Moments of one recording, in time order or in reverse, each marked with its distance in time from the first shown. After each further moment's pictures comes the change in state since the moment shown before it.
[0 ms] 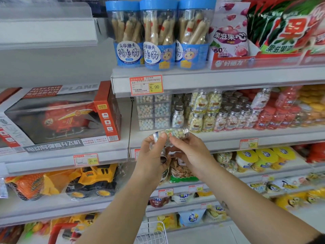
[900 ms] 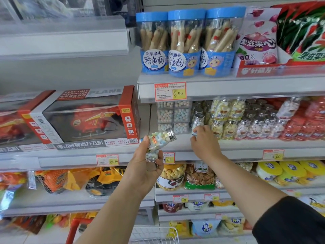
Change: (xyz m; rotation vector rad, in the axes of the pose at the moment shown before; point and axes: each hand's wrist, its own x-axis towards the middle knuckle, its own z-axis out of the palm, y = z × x) left_hand -0.015 0.037 -0.044 -0.441 0.198 -0.078; right_hand 0.105 0.036 -0.024 -1.380 0.261 -0.249
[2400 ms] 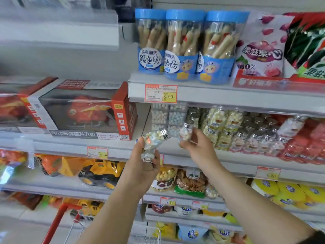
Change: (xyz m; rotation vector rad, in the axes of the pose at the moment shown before) left_hand 0.011 -0.036 0.023 -0.172 0.055 0.048; right_hand -0.010 0.005 -0.030 0.781 -0.188 0.027
